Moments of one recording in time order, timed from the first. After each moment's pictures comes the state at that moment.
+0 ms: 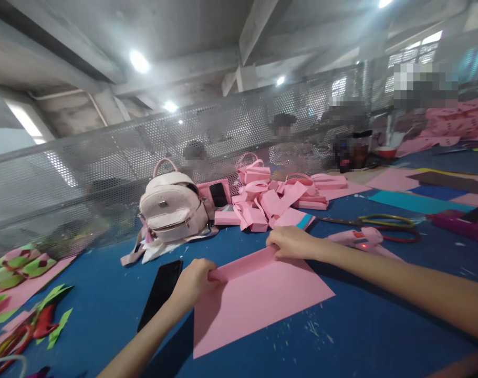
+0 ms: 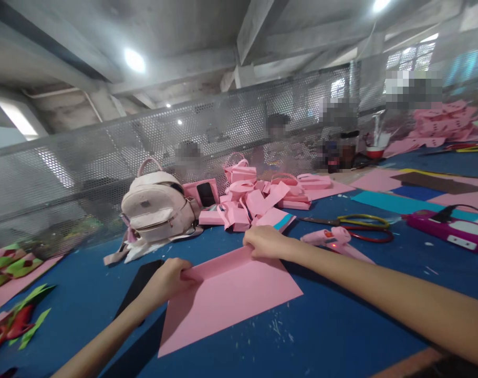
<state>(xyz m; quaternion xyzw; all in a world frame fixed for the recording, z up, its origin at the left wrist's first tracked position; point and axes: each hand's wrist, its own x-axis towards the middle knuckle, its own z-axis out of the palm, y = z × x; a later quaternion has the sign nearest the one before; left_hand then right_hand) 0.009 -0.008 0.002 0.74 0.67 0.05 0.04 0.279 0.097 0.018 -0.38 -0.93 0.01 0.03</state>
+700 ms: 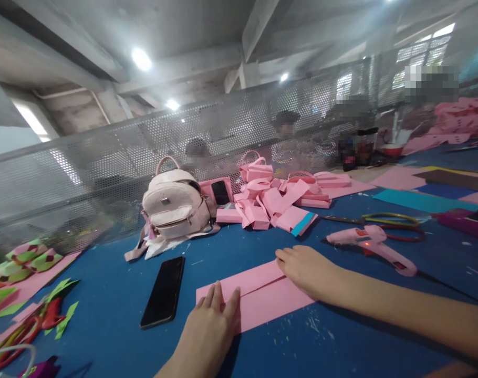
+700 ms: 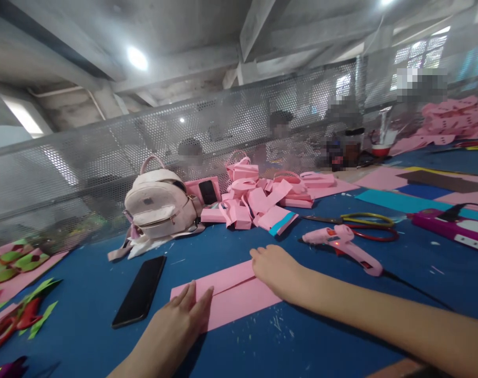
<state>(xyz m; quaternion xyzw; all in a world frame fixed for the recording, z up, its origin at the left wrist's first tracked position) 0.057 -0.081 -0.022 0.77 0.63 -0.11 -0.08 0.289 0.034 -0.010 -0.30 -0.94 -0.16 -0.01</state>
